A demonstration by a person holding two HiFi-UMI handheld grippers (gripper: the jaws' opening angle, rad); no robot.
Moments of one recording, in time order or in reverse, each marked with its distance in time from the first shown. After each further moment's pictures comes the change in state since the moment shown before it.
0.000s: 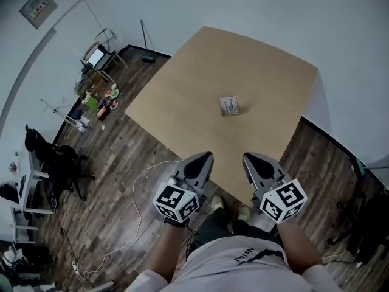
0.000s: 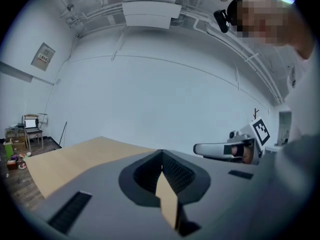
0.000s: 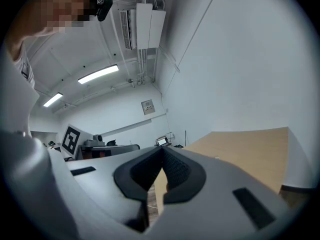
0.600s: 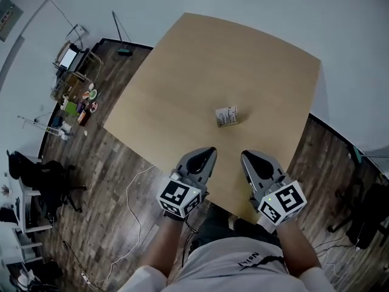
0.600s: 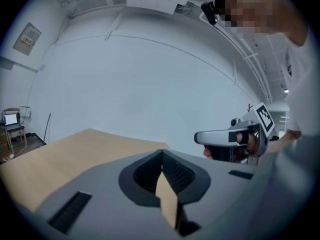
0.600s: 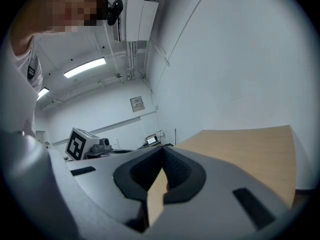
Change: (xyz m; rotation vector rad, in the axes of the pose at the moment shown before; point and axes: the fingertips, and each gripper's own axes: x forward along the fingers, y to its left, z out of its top) left arm 0.125 0.113 -0.032 0.019 0.100 -0.139; right arm 0.124 -0.083 -0.011 -0.005 0.019 -0.103
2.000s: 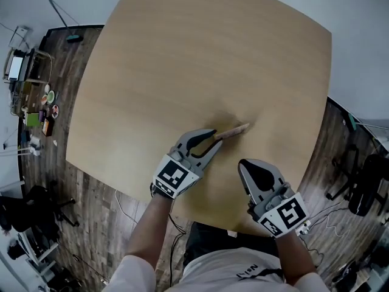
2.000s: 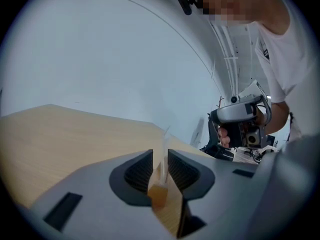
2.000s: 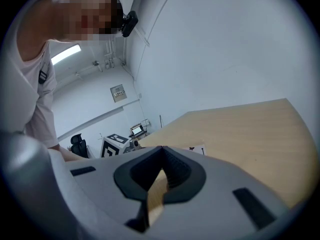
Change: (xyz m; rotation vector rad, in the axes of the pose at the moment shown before) left arm 0.170 0.141 -0.128 0.068 0.149 -0.424; right arm 0.134 -0.097 -0.102 0.089 0.134 -0.155
